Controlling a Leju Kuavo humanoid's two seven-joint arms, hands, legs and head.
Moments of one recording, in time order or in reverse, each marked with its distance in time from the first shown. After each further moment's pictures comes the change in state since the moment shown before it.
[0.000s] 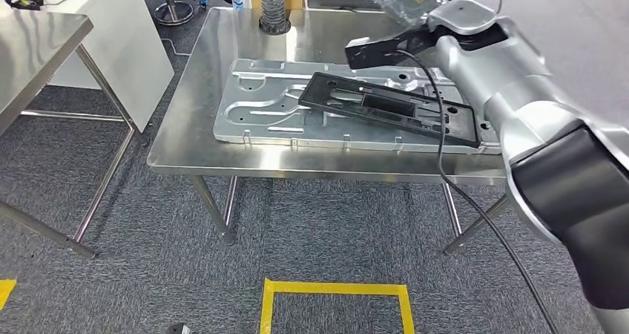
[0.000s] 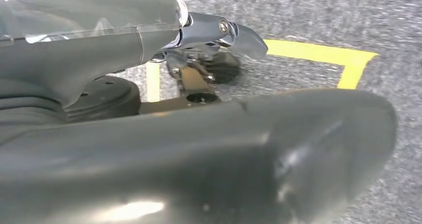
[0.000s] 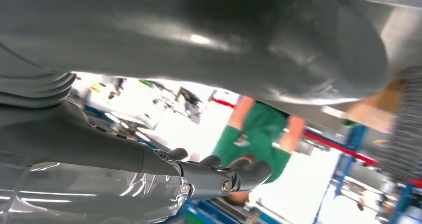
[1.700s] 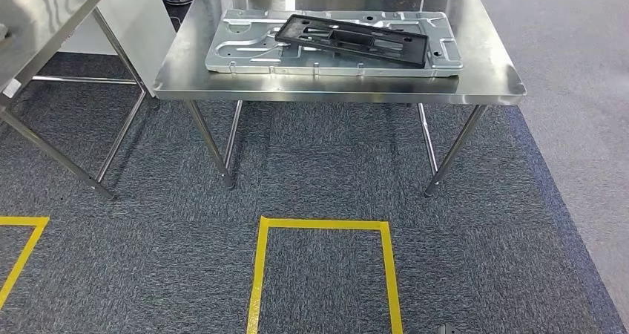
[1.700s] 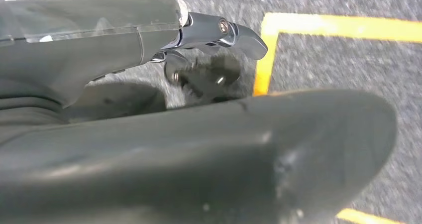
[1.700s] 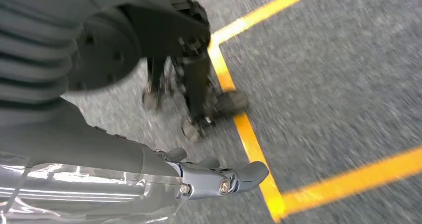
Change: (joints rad) left arm 0.024 0.019 -0.005 0.001 -0.039 0.018 0.031; right arm 1.414 0.248 -1.314 0.137 -1.143 -0.147 -0.015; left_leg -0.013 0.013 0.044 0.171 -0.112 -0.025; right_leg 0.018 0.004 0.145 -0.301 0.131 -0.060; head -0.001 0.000
